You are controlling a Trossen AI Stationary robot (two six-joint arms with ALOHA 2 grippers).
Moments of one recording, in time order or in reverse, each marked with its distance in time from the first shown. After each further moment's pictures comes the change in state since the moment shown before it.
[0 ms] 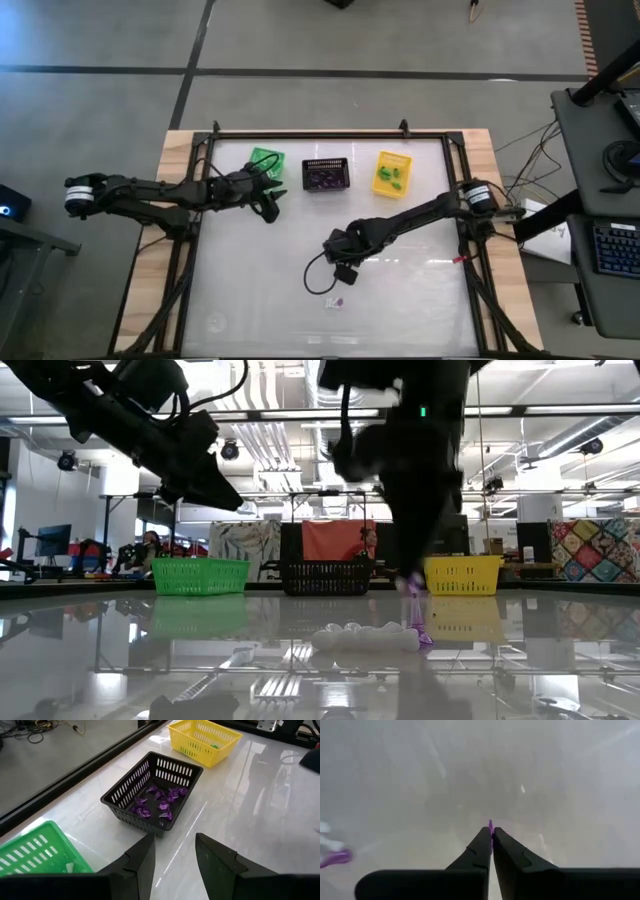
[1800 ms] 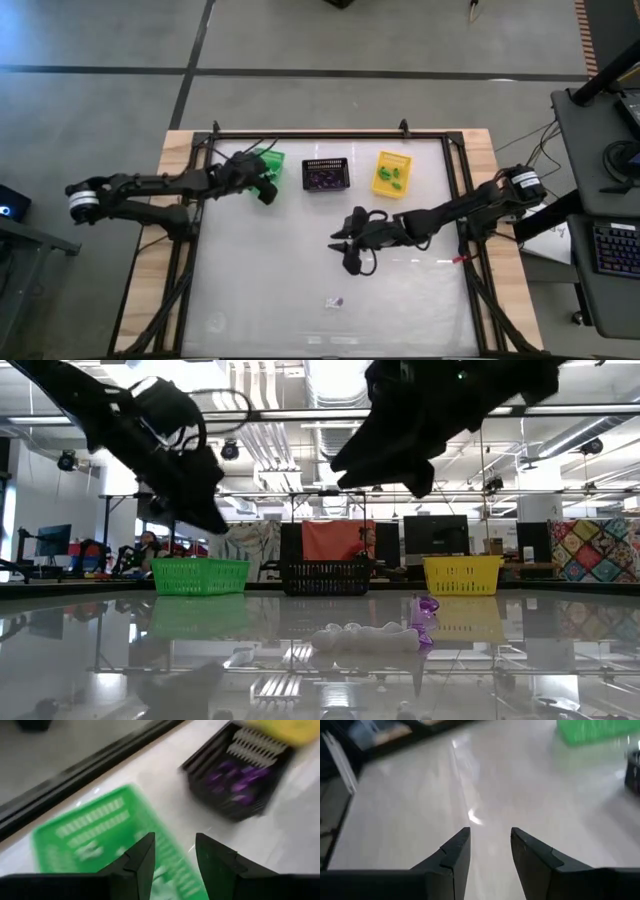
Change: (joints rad) left arm 0.237 0.047 0.025 -0.138 0.004 0.001; right arm 0.000 -0.380 -0.567 1.059 0.193 -0.220
